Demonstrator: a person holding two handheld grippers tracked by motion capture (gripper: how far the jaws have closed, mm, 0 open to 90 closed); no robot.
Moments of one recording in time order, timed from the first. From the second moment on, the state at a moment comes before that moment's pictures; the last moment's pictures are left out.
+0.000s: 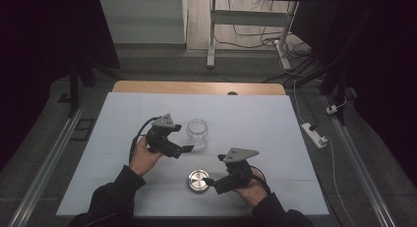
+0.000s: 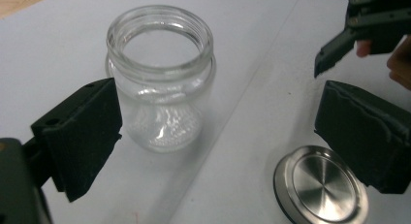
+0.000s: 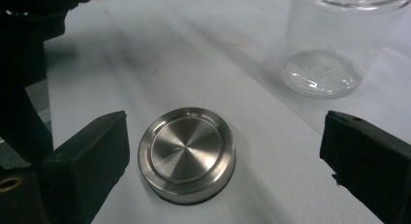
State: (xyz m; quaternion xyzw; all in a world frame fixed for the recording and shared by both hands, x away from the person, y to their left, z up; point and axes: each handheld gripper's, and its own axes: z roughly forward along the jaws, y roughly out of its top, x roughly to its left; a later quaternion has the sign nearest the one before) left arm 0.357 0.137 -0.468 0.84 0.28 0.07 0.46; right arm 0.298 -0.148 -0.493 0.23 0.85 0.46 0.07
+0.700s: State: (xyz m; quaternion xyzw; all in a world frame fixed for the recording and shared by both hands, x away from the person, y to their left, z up) left arm 0.302 0.164 -0.474 0.83 0.29 0.06 0.47; right arm 0.292 -0.180 -0.483 0.25 0.84 0.47 0.08
